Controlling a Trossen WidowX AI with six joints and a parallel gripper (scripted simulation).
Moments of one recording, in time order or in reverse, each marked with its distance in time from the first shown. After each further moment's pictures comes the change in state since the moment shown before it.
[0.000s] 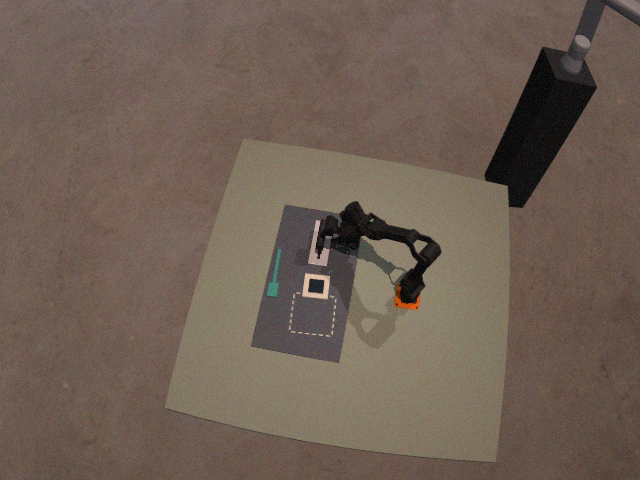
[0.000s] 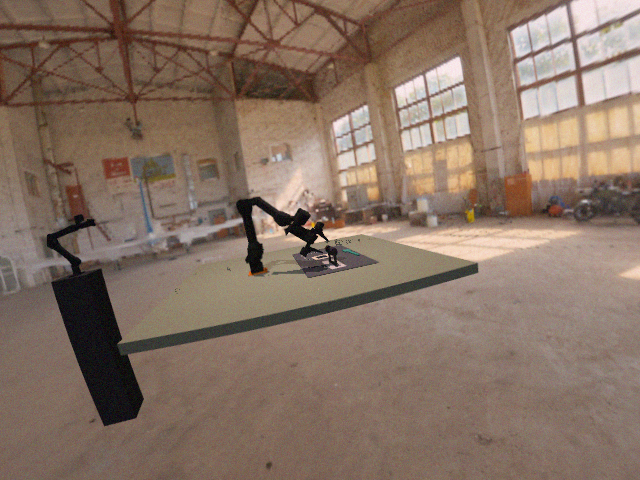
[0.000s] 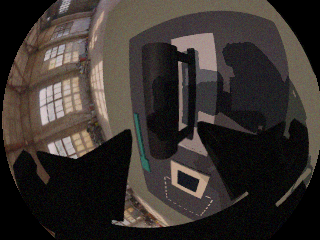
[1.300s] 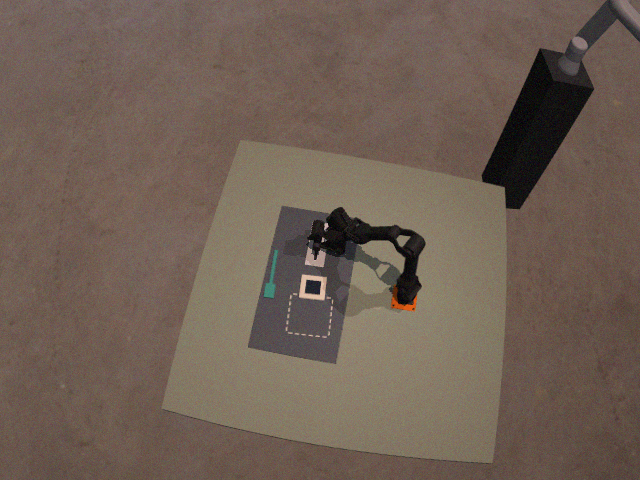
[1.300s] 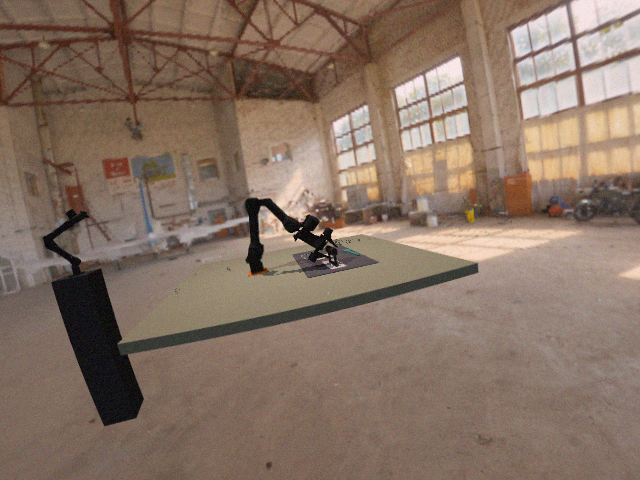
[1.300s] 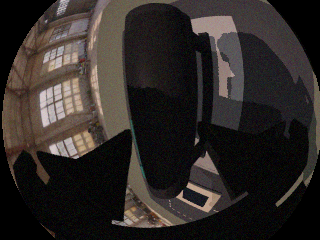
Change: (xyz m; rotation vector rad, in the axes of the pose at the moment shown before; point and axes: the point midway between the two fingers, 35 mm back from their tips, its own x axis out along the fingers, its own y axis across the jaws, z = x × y) arm 0.053 -0.003 -0.003 0.026 0.011 0.005
